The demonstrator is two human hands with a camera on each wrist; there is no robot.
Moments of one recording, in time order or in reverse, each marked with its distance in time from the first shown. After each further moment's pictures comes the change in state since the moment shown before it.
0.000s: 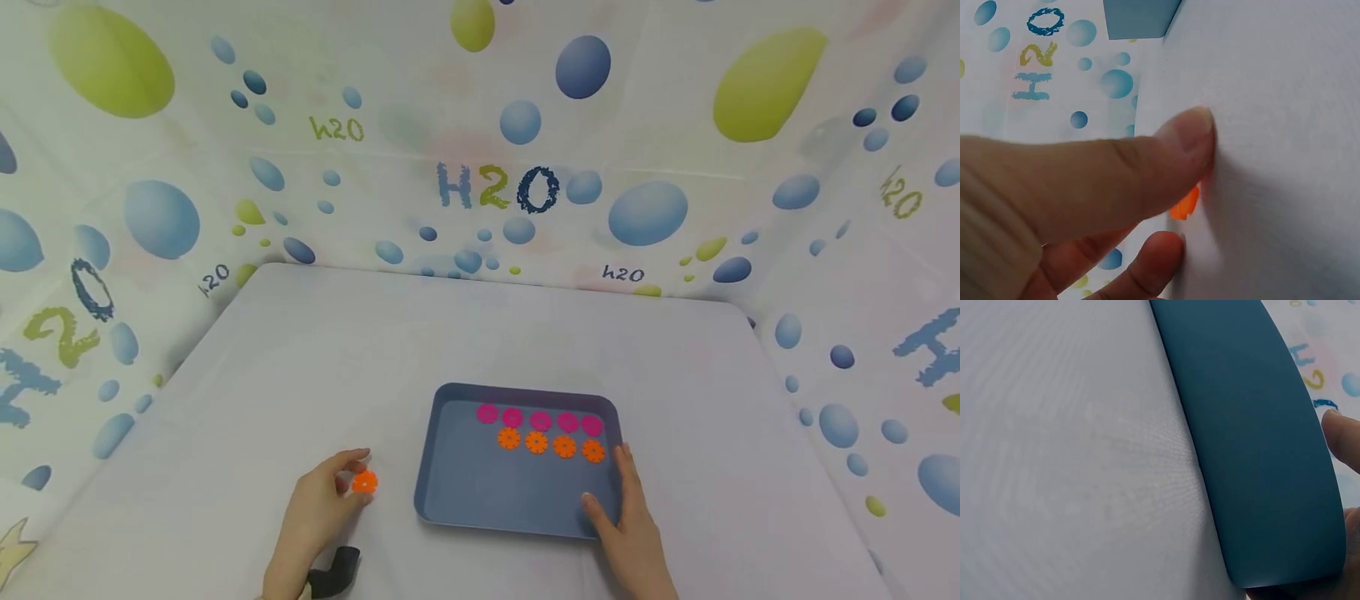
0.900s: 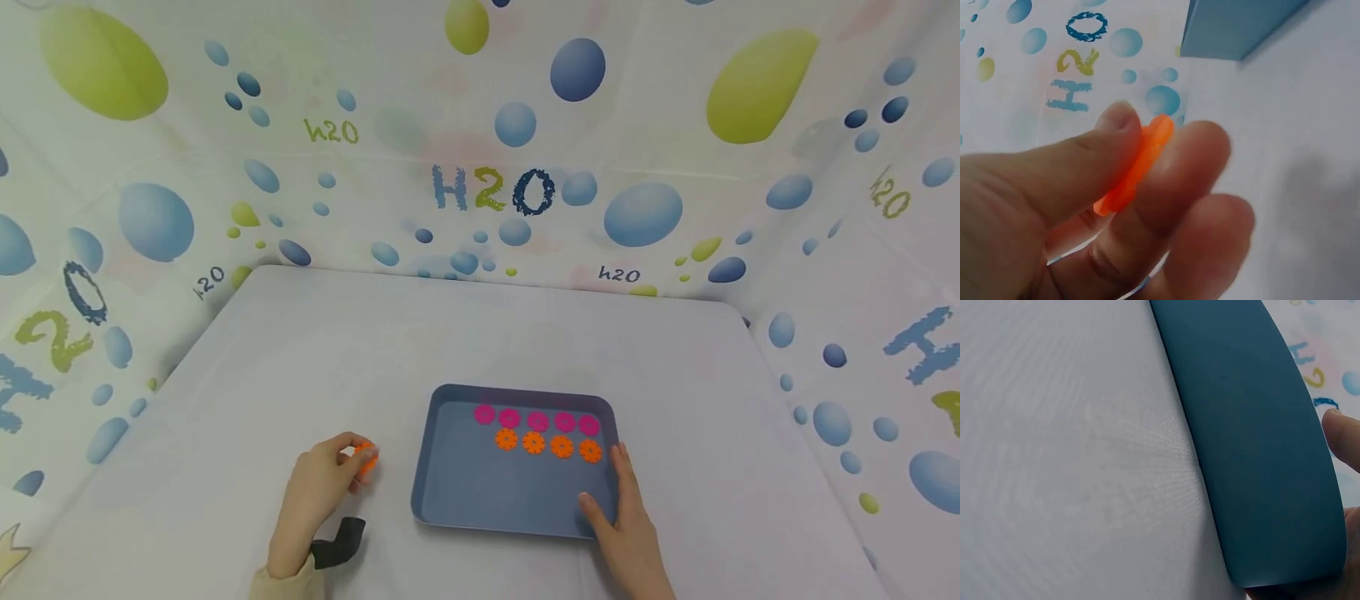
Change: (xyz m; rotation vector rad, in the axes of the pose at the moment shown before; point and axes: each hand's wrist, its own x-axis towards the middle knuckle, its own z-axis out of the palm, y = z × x) left_hand 0.018 0.025 -0.010 -0.057 -0.024 -0.001; right_hand 0.001 0.001 0.000 0.003 -0.005 0.003
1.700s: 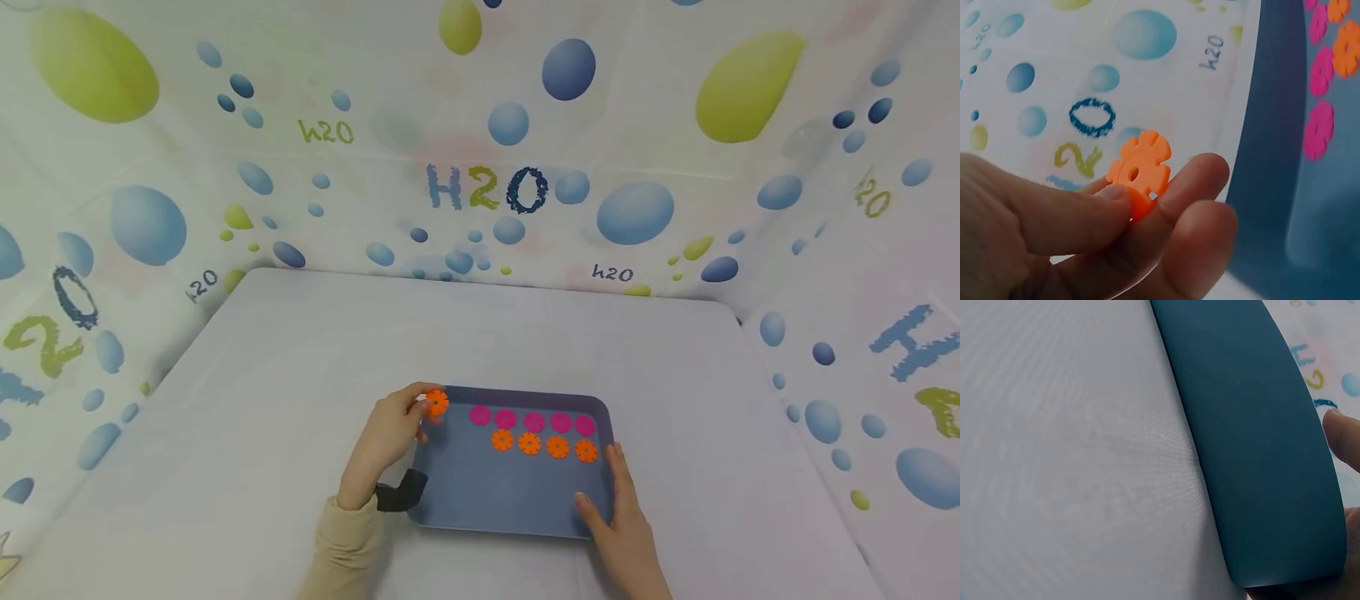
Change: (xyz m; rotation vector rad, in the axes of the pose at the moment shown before) left_hand 0.041 0.070 0.032 -0.143 -0.132 0.252; right_hand -0.003 0.002 0.005 -0.017 0.026 0.013
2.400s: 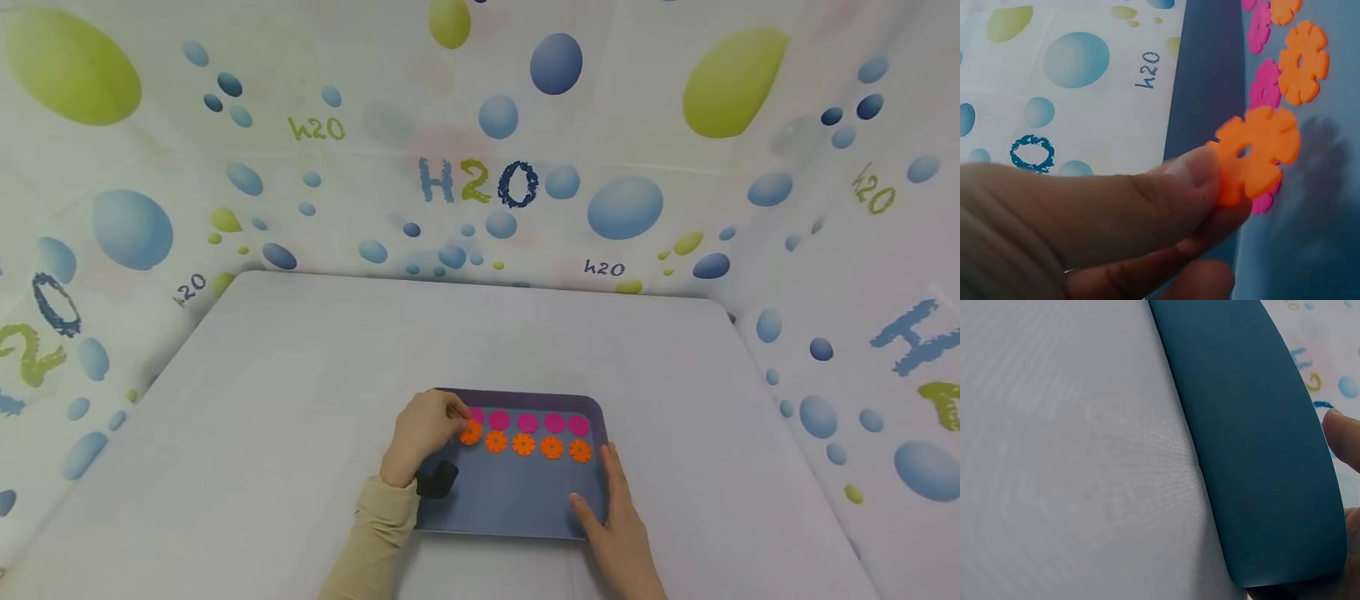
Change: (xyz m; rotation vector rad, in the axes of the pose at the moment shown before) left_hand 0.024 0.010 0.046 0.281 -0.057 -0.024; right_hand -0.004 0.001 0.004 0.010 0.014 0.010
